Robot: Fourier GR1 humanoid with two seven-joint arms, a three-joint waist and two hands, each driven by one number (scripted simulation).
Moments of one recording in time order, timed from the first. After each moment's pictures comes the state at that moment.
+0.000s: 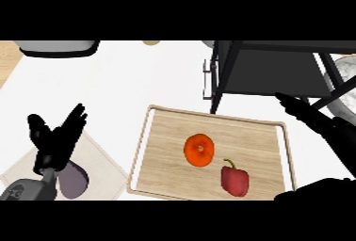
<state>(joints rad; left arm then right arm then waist) -0.11 0.44 -0.21 -1.33 0.45 0.21 0.16 -0.17 -0.76 0.27 -2.09 -0.21 -0.01 0.64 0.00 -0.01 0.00</state>
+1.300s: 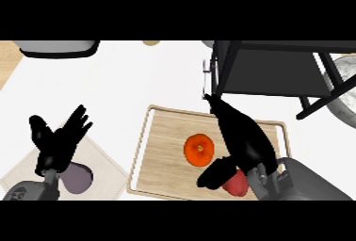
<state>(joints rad) -0.09 0.40 -0.17 -1.34 0.41 0.19 0.18 -0.58 -0.40 0.70 -1.82 0.22 -0.04 1.16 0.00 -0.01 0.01</state>
